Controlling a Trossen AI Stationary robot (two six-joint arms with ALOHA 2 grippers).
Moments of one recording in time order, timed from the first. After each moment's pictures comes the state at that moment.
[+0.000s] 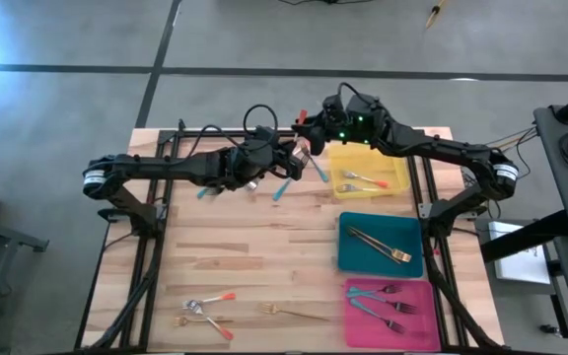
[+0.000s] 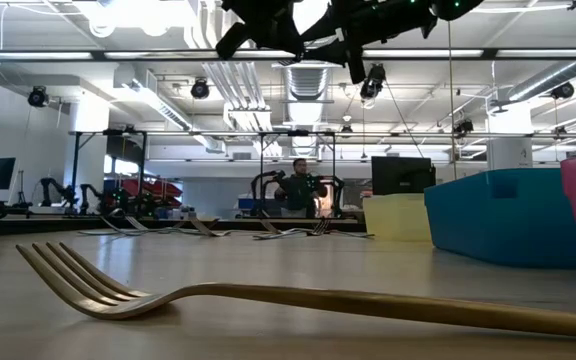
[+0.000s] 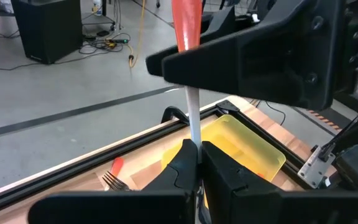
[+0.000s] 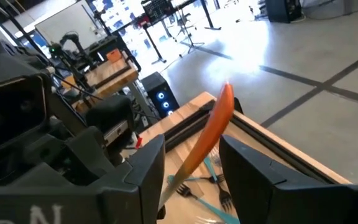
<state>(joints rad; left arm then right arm) 0.10 1.58 1.38 -0.16 -0.64 -0.51 -0.46 1.46 1.23 0.09 -0.19 0.42</state>
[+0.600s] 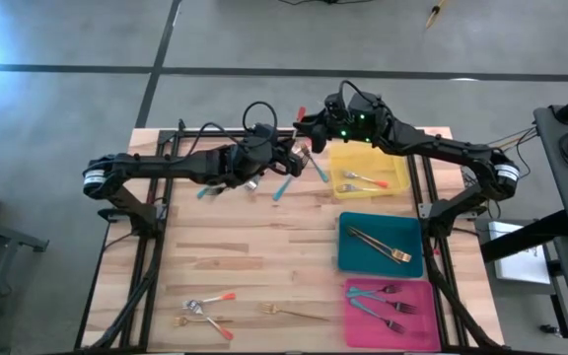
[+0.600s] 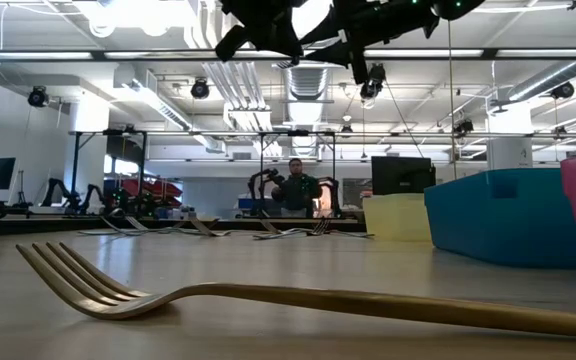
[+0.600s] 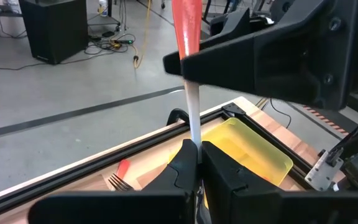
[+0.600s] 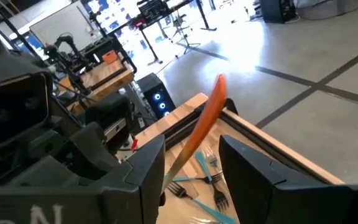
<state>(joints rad) 0.11 1.58 1.38 -0.16 -0.64 -0.51 -0.48 1.45 1.23 0.08 -0.19 0.42</state>
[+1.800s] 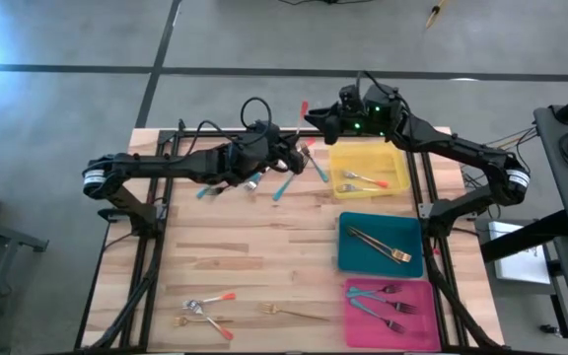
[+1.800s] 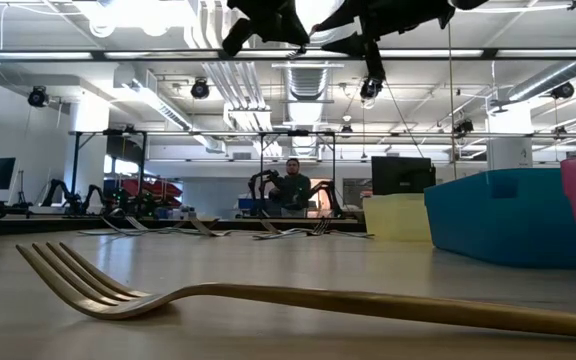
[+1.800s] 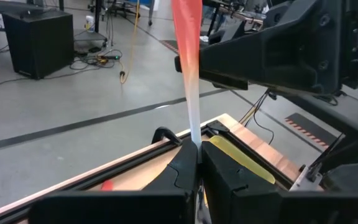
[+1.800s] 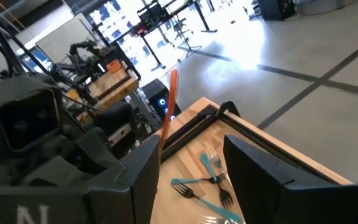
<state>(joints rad) 0.12 1.58 1.38 -0.05 -0.61 -0.45 -0.53 1.37 1.23 0.01 -0.25 0.48</state>
